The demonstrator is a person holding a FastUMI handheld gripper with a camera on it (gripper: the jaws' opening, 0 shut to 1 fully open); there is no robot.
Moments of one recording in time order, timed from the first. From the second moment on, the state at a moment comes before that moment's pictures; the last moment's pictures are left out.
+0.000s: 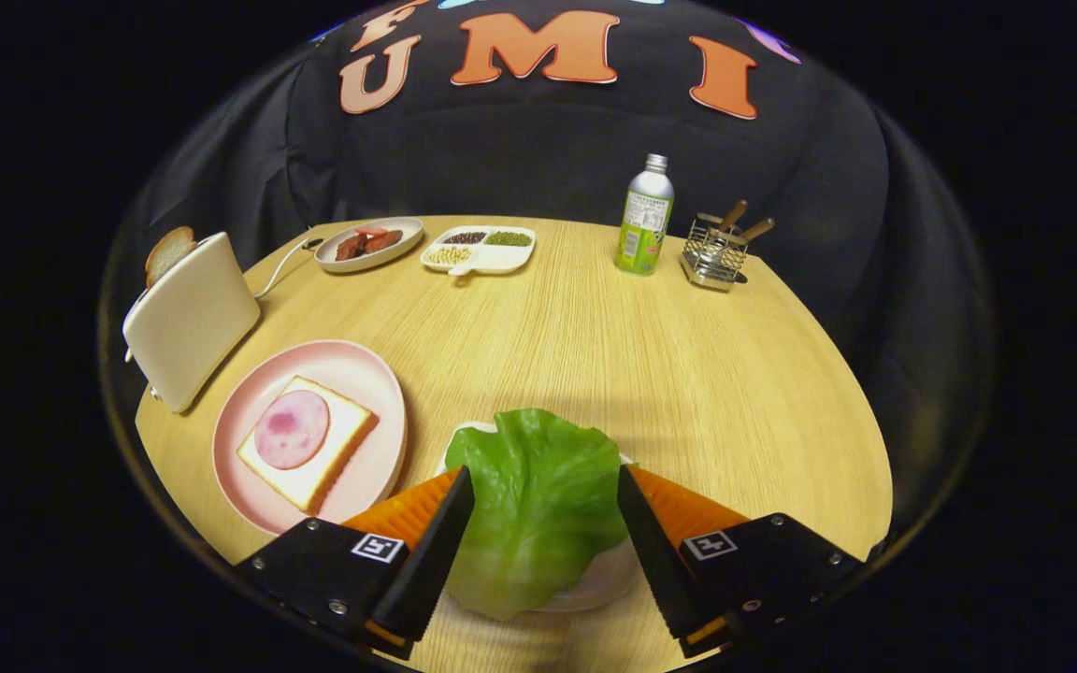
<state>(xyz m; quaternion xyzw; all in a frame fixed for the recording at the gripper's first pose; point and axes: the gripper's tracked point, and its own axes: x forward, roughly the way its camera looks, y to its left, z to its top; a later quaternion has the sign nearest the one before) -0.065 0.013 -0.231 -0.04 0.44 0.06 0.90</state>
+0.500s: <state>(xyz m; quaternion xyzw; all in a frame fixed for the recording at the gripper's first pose) -0.072 0.022 -0.256 -0.02 0.47 0.05 0.88</state>
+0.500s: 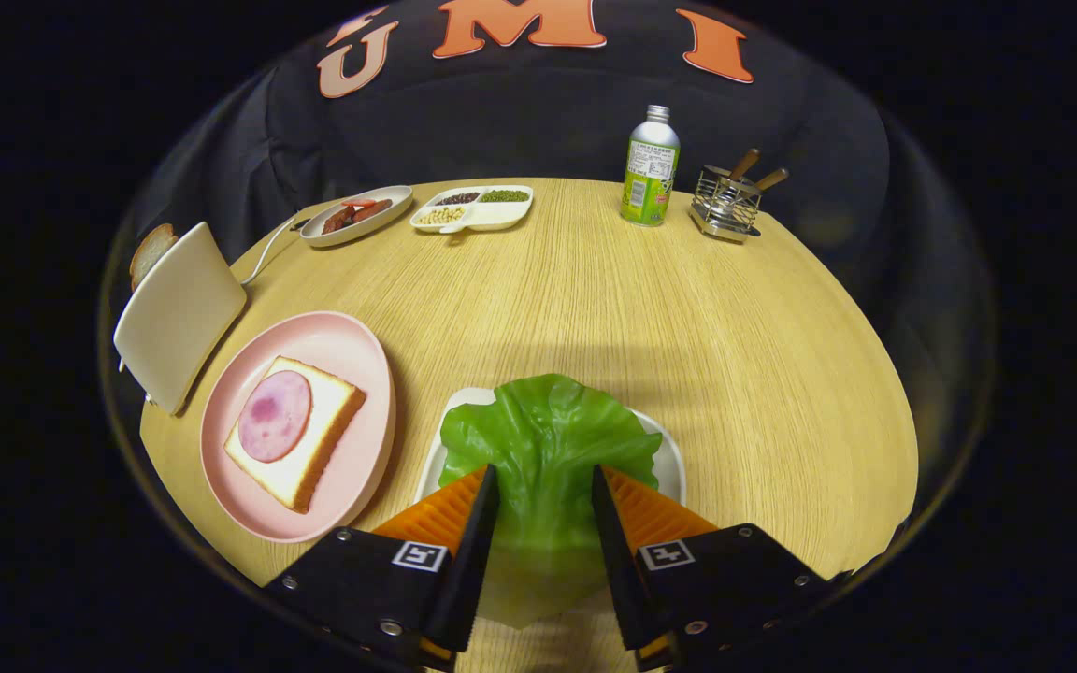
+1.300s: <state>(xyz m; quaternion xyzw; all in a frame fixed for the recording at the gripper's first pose) -0.060 0.044 -0.221 0.07 0.42 0.07 0.90</state>
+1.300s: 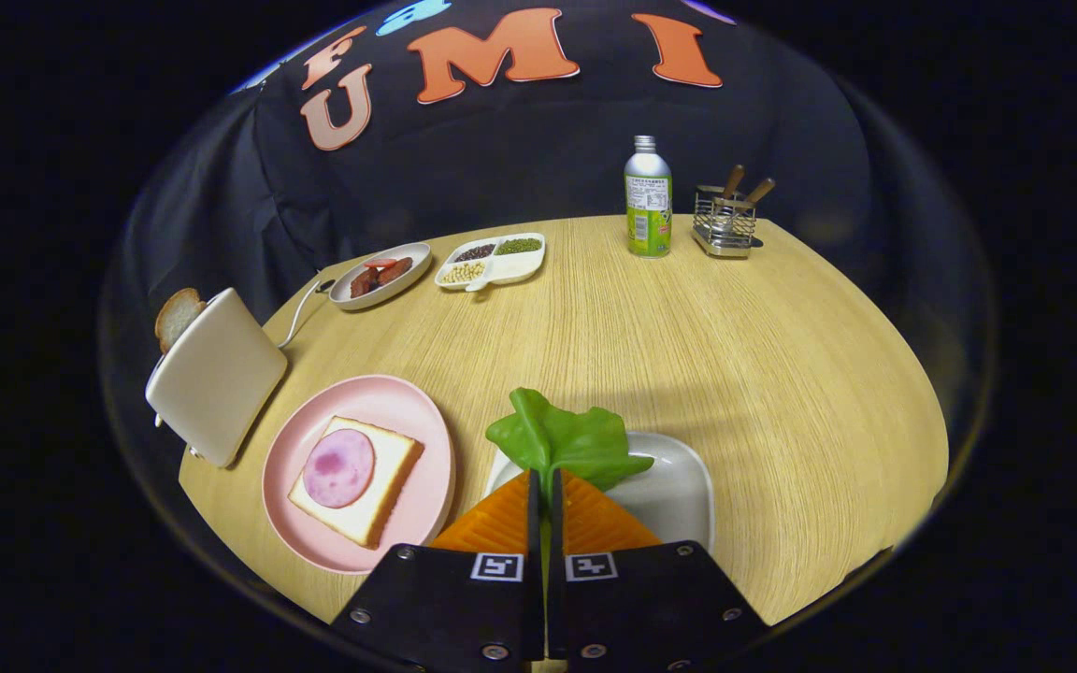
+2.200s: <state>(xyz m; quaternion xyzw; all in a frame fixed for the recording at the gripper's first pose) -0.070 0.173 -0.189 0.09 0.40 0.26 0.88</state>
